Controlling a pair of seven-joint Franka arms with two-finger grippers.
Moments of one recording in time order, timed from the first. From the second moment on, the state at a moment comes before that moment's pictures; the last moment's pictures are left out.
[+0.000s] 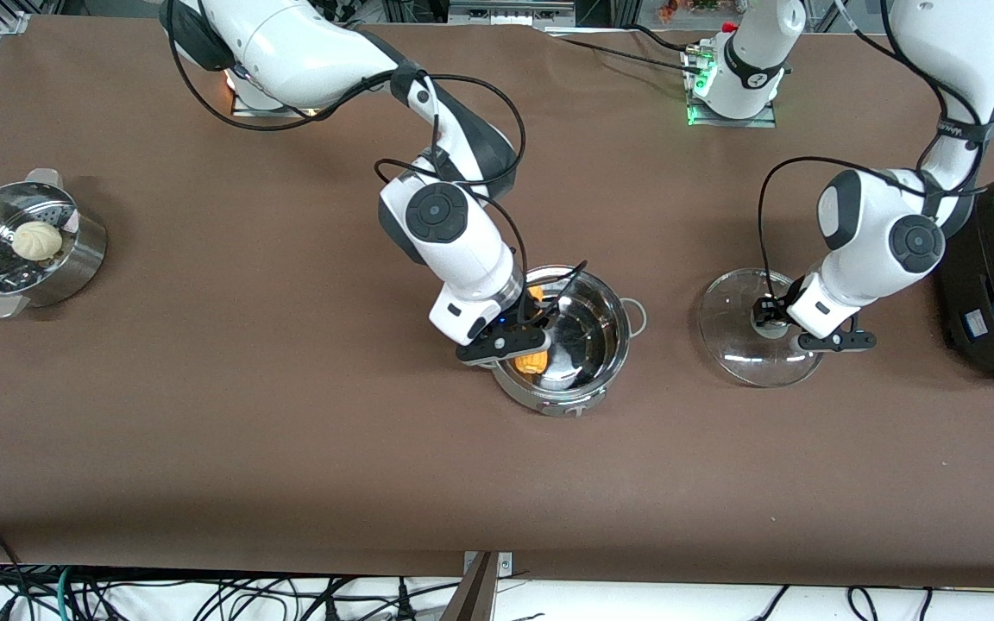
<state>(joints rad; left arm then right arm) 0.06 0.36 -0.07 -2.13 -0.03 2.46 -0.05 0.61 0.95 0.19 -0.93 0.00 2.18 0.58</state>
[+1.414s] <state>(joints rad) 0.13 0.18 -0.07 -1.94 -0.03 2.07 0.00 0.62 0.95 0.14 -0.87 -0.05 2.06 0.56</state>
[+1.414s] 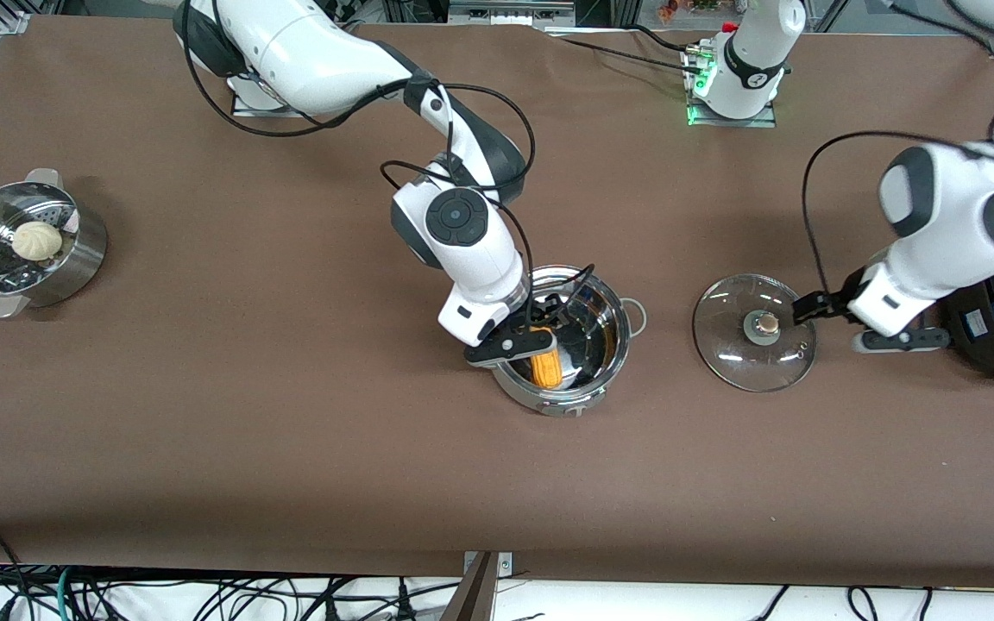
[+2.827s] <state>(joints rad) 0.15 0.13 -0.08 -1.46 0.05 1.51 0.00 0.01 0.45 0.08 -1.11 0.00 1.46 0.14</state>
